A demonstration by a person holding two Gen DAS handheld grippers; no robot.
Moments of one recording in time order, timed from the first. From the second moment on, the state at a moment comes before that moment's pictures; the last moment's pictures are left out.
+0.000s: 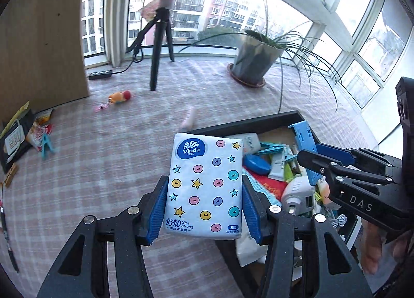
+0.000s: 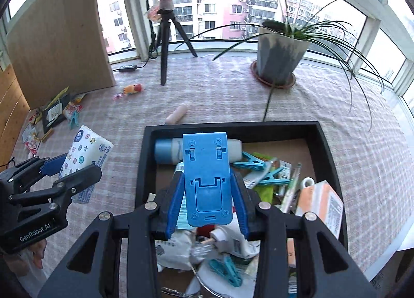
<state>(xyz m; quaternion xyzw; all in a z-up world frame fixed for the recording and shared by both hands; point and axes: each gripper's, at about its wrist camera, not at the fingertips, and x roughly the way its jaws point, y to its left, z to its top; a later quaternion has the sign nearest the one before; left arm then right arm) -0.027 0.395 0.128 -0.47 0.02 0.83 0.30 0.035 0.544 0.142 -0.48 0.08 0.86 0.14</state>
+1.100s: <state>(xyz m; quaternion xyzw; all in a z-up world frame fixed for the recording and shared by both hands) -0.031 0.370 0.135 -0.48 0.01 0.84 0.25 0.031 0.552 0.146 -0.47 0.09 0.87 0.14</state>
